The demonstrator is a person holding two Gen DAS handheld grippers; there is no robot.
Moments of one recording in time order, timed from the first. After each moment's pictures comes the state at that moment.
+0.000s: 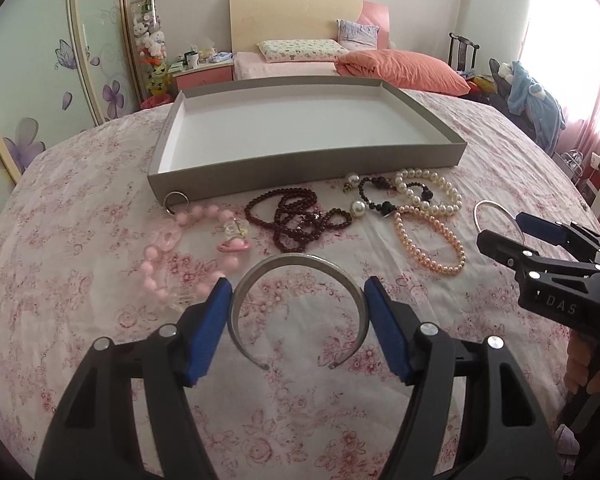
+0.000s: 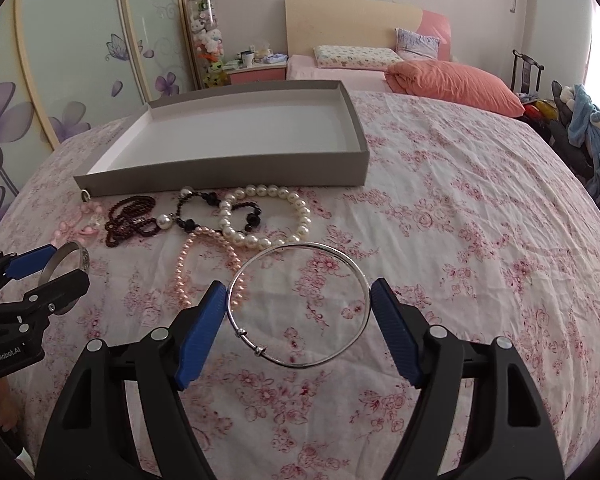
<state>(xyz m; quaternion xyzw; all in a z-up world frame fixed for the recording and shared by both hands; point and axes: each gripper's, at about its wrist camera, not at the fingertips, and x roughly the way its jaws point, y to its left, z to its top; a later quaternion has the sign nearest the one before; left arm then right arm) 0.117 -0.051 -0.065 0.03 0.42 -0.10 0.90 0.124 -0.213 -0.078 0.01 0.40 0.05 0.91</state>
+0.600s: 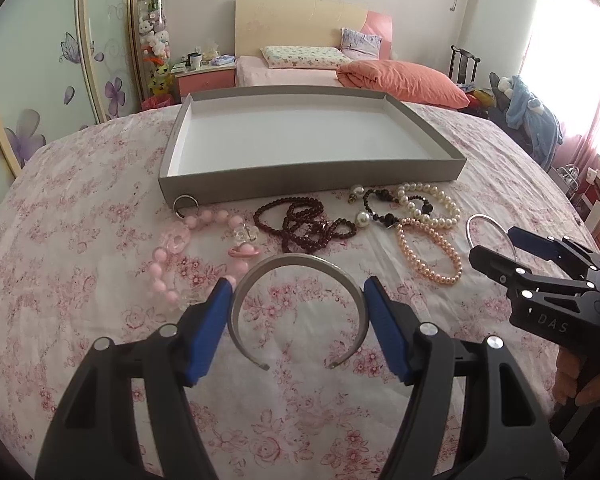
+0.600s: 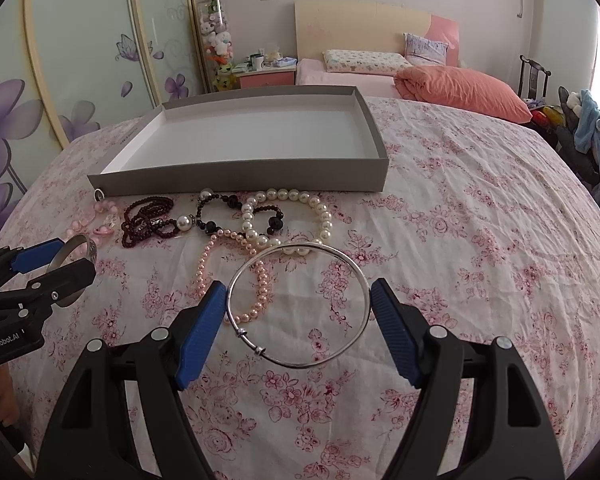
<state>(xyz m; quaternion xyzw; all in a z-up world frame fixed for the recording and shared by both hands) 0.116 -0.040 -0.059 0.01 0.41 -0.10 0.90 0.124 -0.205 -0.077 0.01 0.40 0.06 0.92</state>
